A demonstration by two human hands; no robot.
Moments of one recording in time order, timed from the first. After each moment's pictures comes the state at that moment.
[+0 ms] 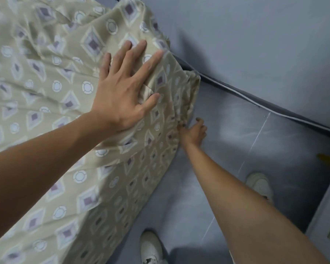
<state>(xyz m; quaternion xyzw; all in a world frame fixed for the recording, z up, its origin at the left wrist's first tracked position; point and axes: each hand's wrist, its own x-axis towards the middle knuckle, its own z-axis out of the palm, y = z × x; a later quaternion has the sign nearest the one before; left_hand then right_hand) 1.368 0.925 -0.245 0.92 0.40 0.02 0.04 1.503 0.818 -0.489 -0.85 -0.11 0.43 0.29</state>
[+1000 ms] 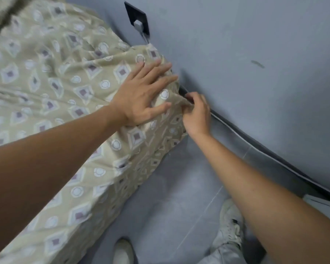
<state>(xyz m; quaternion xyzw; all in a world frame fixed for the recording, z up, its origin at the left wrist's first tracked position) 1.404 0.995 -0.247 0.93 0.34 0.01 0.08 1.591 0.913 -0.360 -0.77 -0.47 0.24 0.36</state>
